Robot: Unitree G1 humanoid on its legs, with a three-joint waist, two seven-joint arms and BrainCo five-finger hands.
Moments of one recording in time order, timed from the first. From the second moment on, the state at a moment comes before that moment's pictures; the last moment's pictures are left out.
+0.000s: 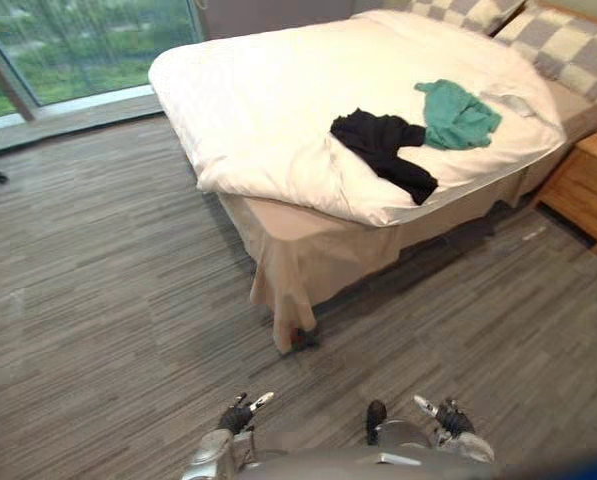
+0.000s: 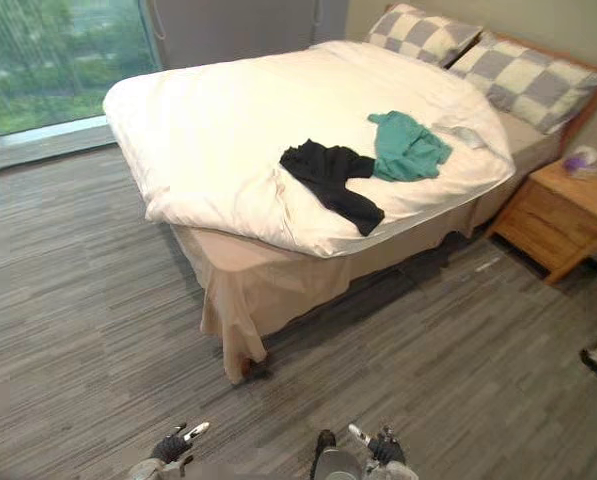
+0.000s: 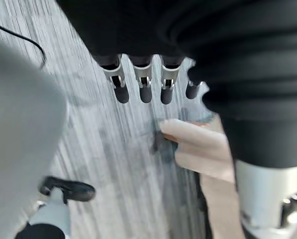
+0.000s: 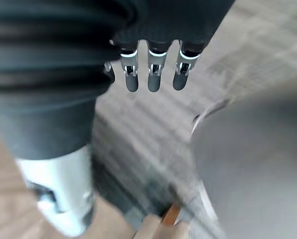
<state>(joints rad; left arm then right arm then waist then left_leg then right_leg) 0.07 0.00 0.21 1.04 -0.16 -0.07 -0.10 0.07 -0.05 -0.22 1.01 0.14 -0.09 0.02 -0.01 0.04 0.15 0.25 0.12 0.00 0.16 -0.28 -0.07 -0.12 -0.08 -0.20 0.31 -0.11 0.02</state>
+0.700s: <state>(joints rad) 0.12 0.06 0.24 1.03 -0.47 -0.10 -0.06 0.03 -0.03 -0.18 1.10 0.02 -0.04 0.07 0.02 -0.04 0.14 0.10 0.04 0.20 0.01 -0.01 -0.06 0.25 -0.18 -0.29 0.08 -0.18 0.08</state>
